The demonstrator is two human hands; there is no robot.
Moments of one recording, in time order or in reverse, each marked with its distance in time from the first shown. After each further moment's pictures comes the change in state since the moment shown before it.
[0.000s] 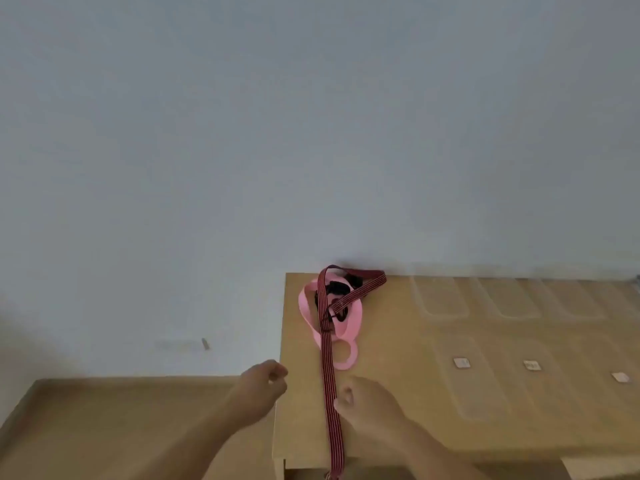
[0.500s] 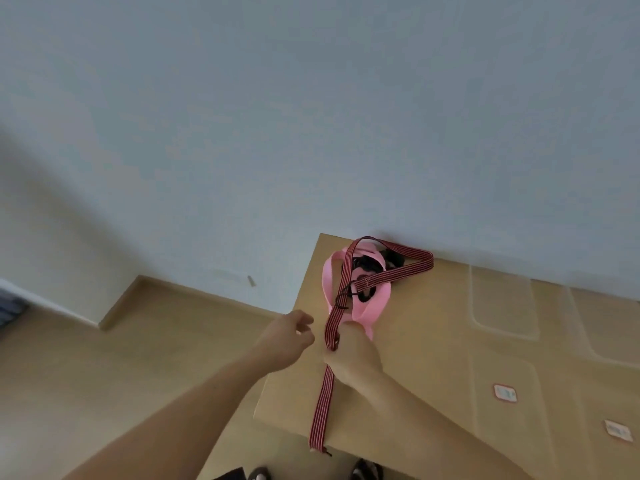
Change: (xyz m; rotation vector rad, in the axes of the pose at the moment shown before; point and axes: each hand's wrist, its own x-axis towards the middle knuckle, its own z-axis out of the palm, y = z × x) left_hand 0.039 0.062 0.030 -0.123 0.098 -0.259; right_hand 0.094 0.002 -0.007 0.220 -0.006 -0.152
